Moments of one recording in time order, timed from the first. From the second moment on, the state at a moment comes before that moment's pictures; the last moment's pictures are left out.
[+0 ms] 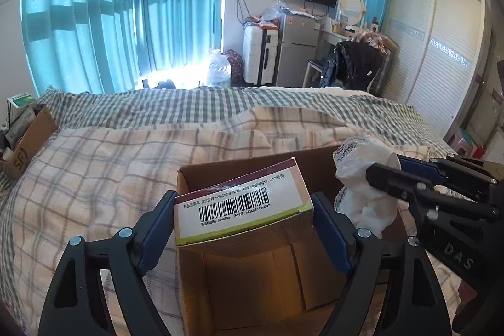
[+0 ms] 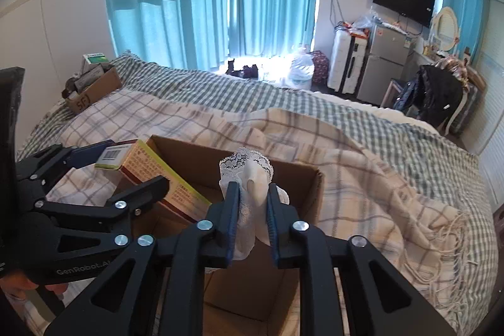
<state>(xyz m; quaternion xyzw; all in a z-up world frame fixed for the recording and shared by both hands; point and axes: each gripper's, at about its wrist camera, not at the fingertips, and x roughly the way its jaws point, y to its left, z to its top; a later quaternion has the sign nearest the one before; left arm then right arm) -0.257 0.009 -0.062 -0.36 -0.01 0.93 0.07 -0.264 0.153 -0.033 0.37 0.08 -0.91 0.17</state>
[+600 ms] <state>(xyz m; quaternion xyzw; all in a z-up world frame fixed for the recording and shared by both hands) -0.182 -0.021 0.019 -0.35 -0.03 0.93 0.04 -0.165 0.189 0.064 0.29 0.11 -0.94 0.12</state>
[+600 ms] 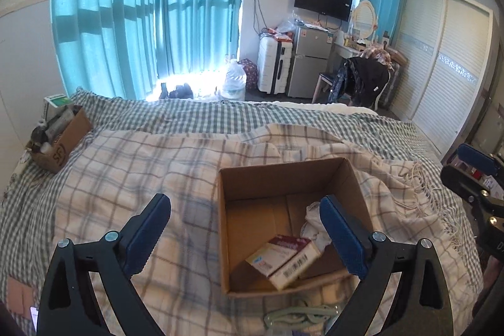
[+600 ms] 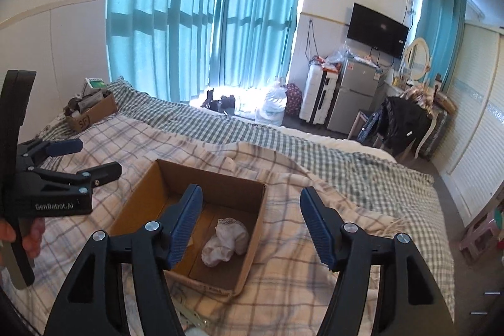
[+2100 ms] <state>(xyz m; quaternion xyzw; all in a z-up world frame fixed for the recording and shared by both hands) -0.019 -0.061 -0.125 -0.46 0.00 0.89 0.01 -0.040 0.106 -0.082 0.42 0.17 -0.87 0.19</state>
